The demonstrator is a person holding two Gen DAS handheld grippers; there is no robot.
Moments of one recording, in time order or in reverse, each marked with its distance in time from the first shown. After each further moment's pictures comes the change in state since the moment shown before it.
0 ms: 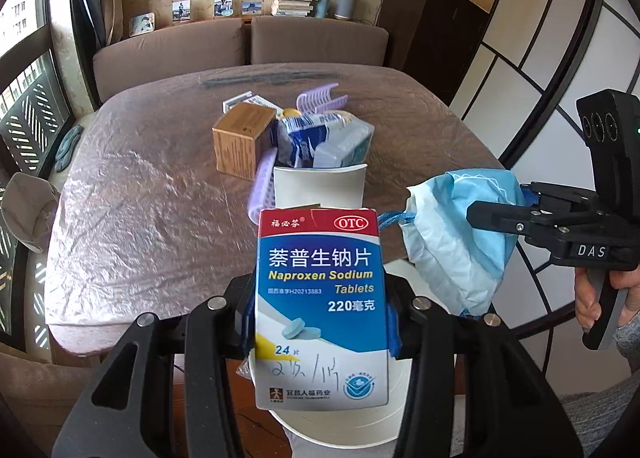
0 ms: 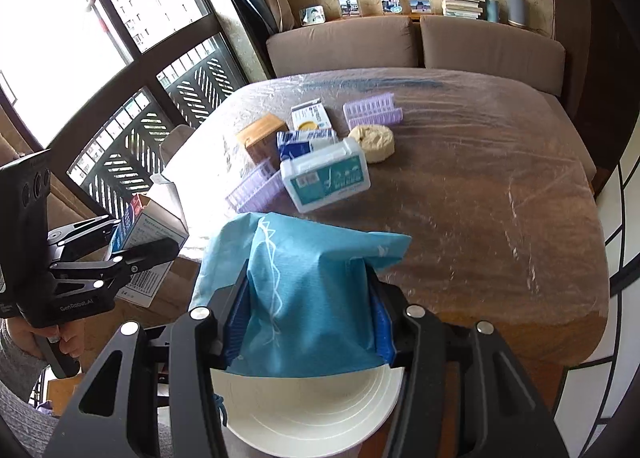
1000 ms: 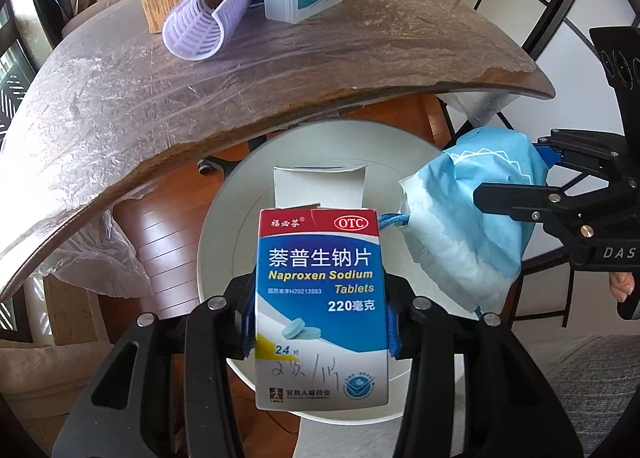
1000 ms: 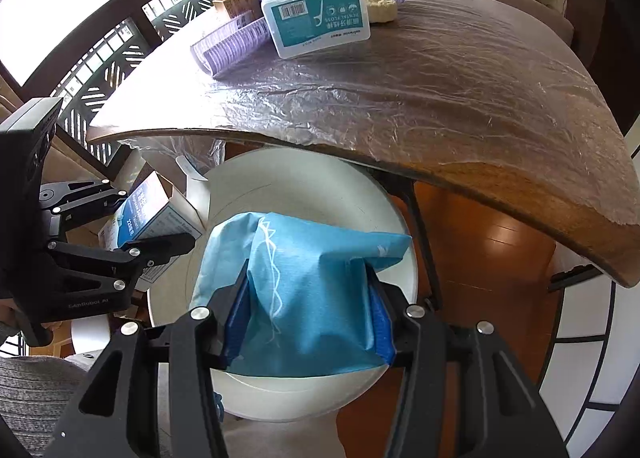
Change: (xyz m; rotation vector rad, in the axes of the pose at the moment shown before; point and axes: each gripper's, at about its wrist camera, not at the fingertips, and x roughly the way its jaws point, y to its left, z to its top) left arm 0.086 -0.024 -0.087 0.109 0.264 0.025; right arm 0.063 -0.012 -0.087 -0.059 0.187 -0.076
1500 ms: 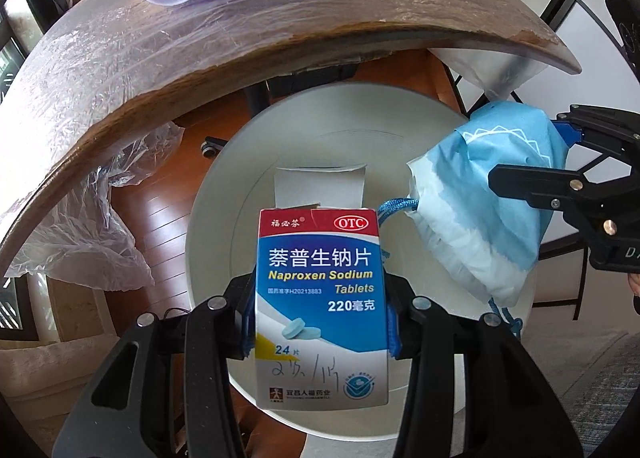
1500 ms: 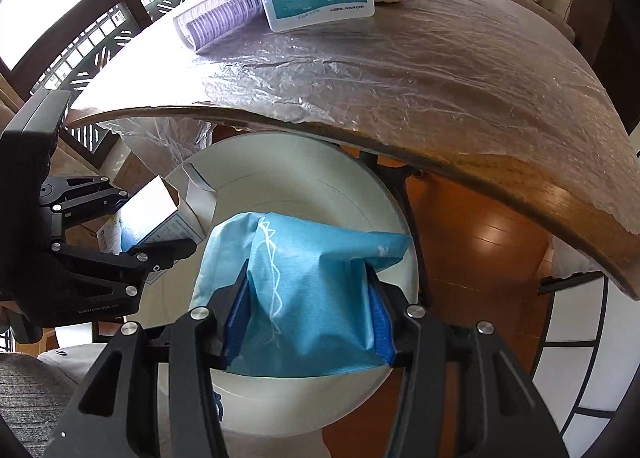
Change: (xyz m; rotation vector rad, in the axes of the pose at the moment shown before) left arm 0.041 -0.012 0.007 0.016 0.076 0.036; right arm 0.029 -0.006 0.003 -0.030 0.027 -0.046
